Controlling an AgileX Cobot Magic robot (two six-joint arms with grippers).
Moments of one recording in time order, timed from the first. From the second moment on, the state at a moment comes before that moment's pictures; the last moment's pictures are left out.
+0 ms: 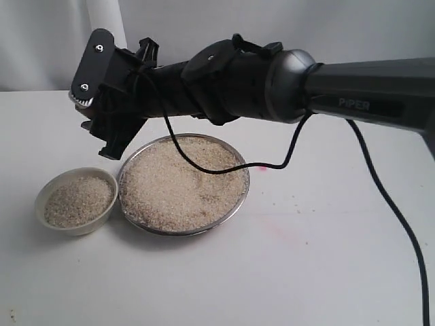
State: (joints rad) left arm -0.01 0.00 0.00 0.13 0.28 -0.06; right arm 0.77 2.11 -1.64 1.22 0.23 -1.91
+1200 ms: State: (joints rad) left arm -0.01 0.00 0.00 0.13 0.28 -0.06; right arm 0.94 2.30 -1.66 1.09 -0.19 -2.13
